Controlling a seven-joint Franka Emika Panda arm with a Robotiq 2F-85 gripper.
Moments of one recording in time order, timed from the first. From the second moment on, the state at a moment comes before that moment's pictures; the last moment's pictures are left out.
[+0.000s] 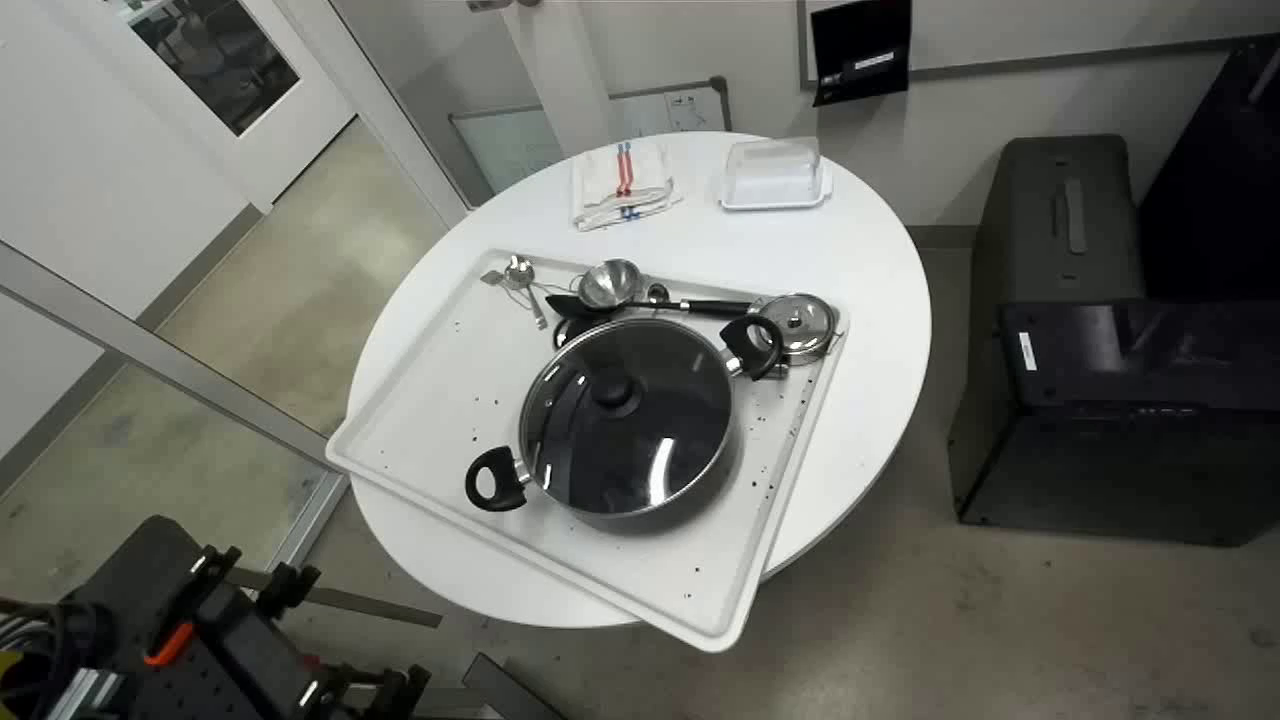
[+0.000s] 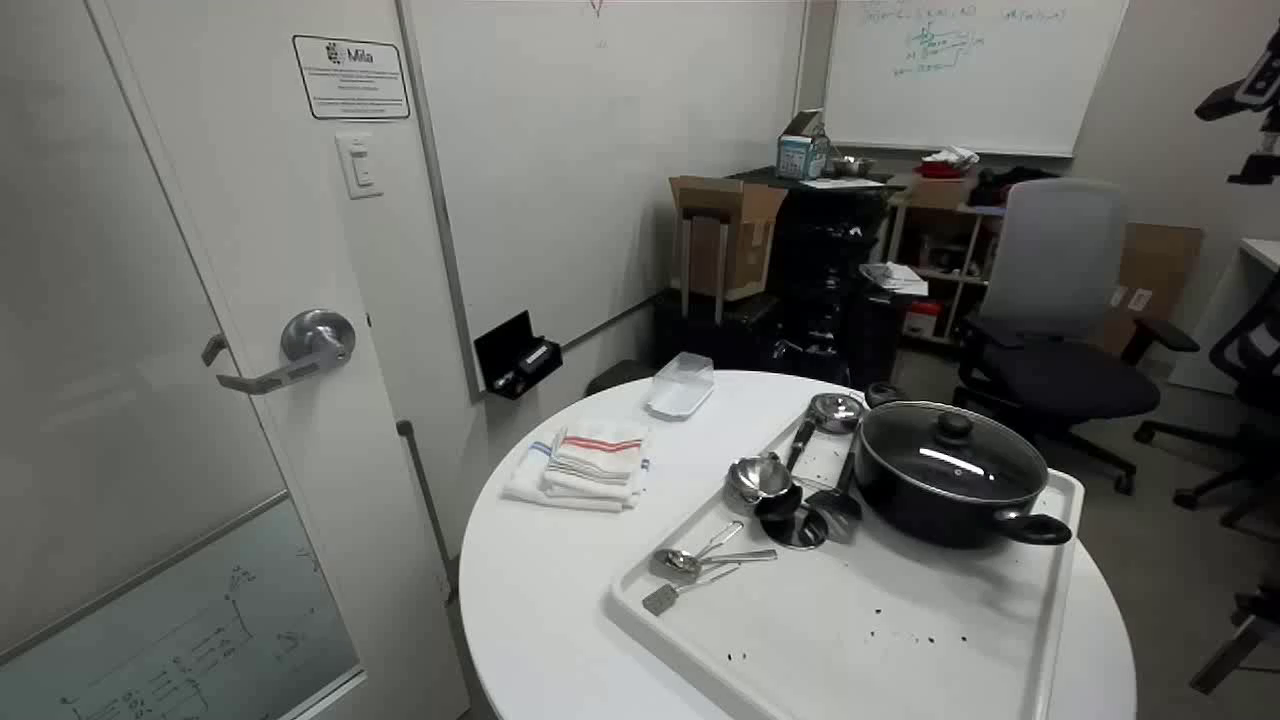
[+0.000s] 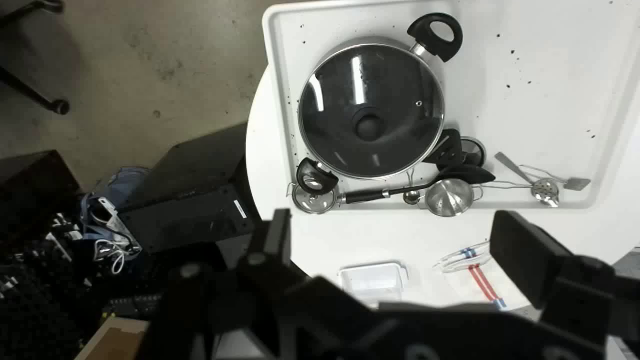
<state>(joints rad) -0.15 -0.61 -0.20 -2.44 -0.19 2.08 -0.24</state>
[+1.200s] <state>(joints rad) -0.12 -0.53 -0.20 -2.41 -0.18 2.08 -0.24</state>
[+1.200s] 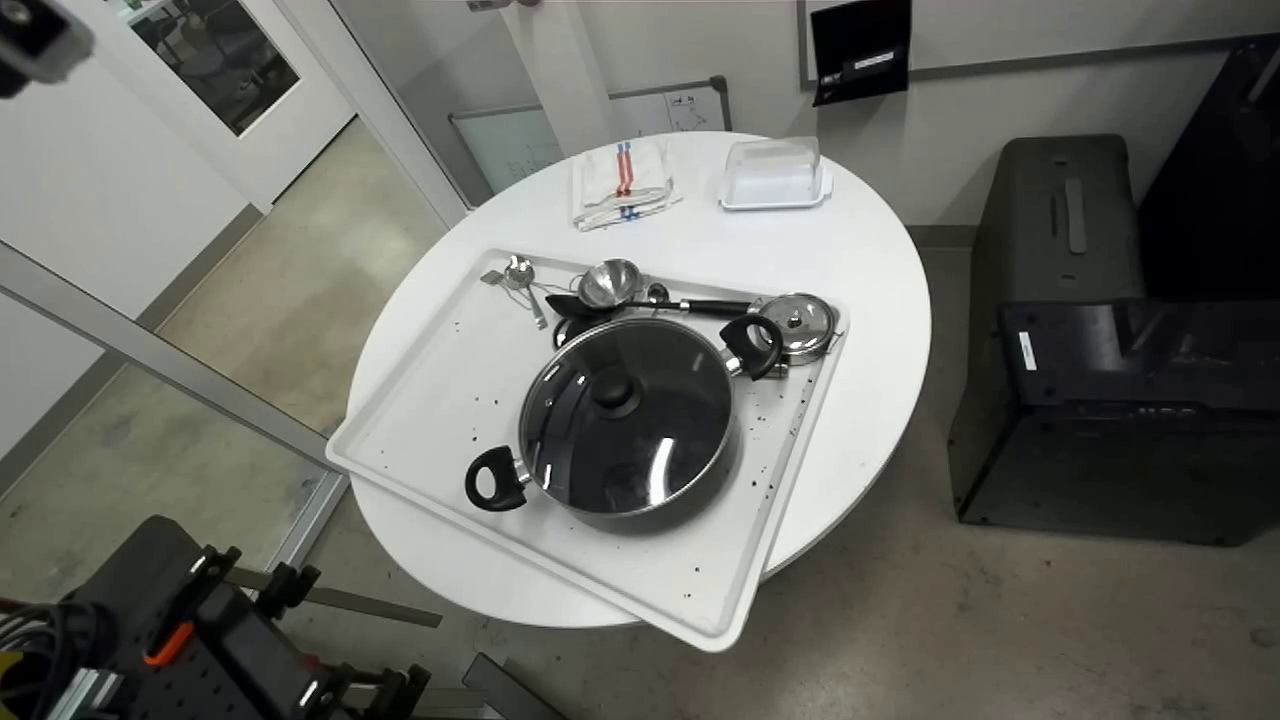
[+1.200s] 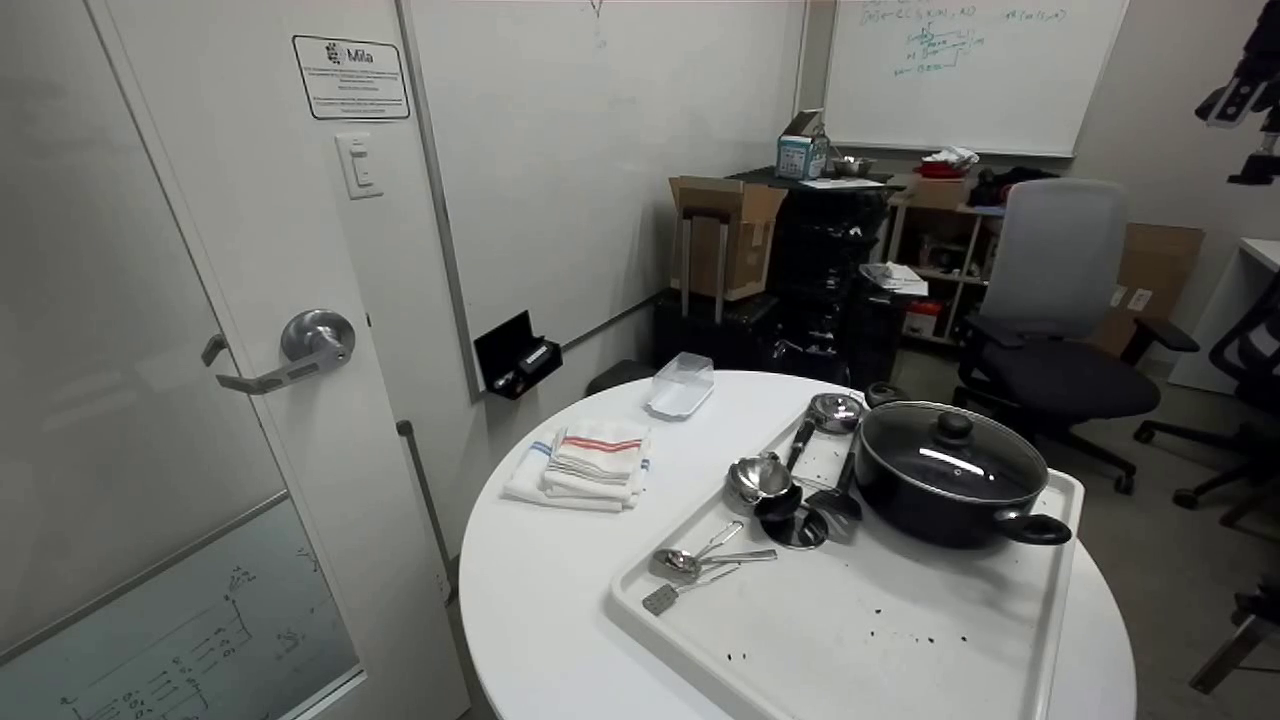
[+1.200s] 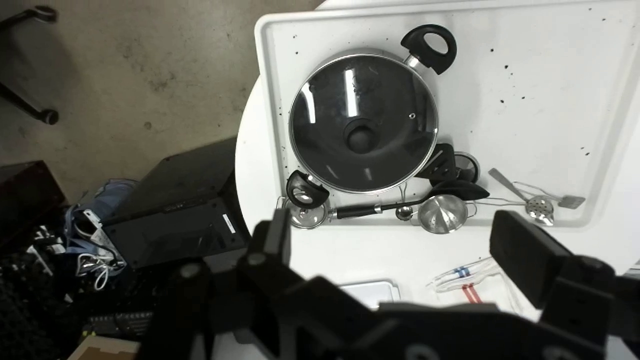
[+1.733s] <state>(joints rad) -0.09 -0.23 -0.19 -2.26 -0.17 2.06 -0.24</state>
